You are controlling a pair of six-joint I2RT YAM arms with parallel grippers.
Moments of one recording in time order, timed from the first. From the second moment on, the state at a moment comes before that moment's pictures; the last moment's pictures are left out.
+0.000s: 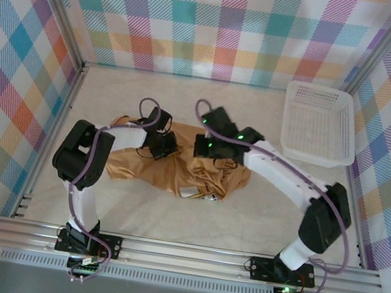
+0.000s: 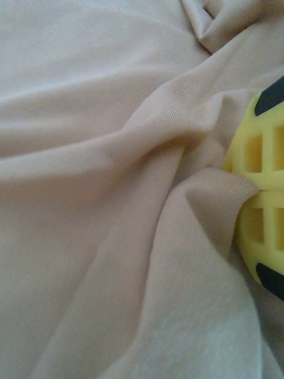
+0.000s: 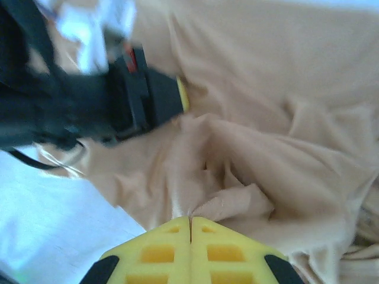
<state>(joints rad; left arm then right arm) -0.36 1.88 1.08 -0.28 0.27 -0.91 0.78 1.61 1.43 -0.71 -0.03 0.57</state>
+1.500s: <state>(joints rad) -0.31 1.72 0.96 -0.38 0.13 -0.90 0.80 1.76 1.15 -0.53 -0.22 0.56</state>
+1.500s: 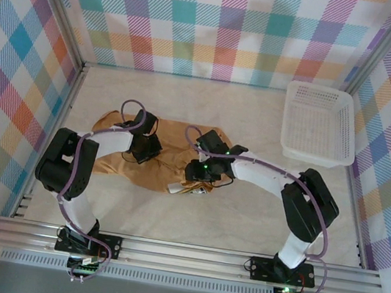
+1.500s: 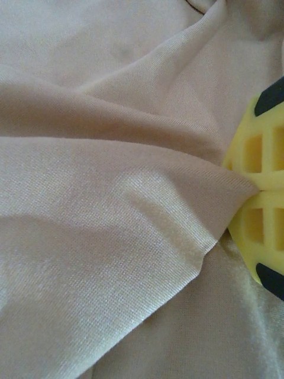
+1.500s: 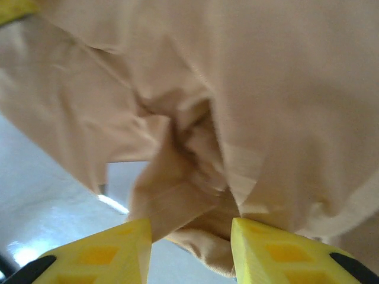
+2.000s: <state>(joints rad) -0.31 1.72 0.97 -0.40 0.13 -0.89 0.77 1.72 1.10 -0.59 -0.09 0.68</state>
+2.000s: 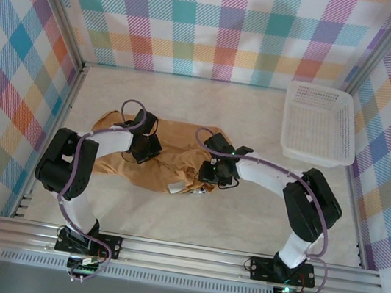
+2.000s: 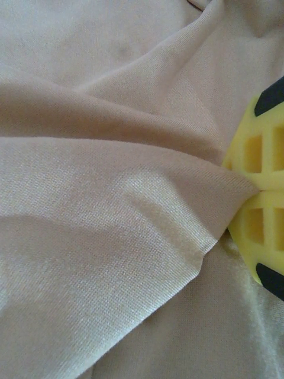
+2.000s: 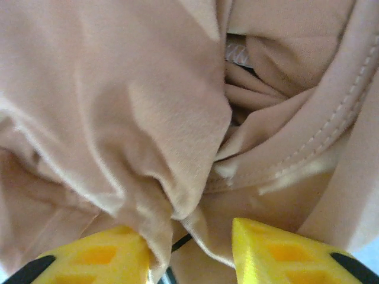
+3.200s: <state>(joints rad) -0.31 1.75 1.01 -0.43 0.11 -0.89 0.86 1.76 1.24 -0.55 -0.28 0.79</state>
